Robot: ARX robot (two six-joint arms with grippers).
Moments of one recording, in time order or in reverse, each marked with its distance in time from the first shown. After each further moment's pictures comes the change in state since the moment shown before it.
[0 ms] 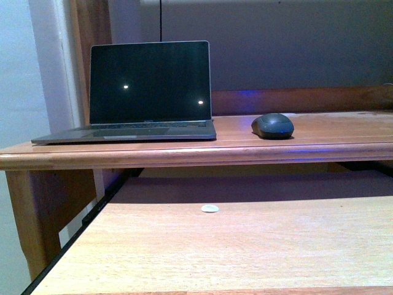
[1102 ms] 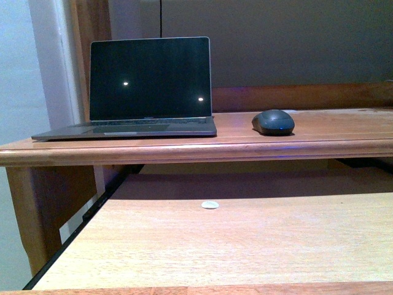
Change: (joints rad) left arm 0.000 0.000 0.000 0.000 -0.002 0.000; right arm 0.487 -0.140 0.117 1.665 0.708 1.803
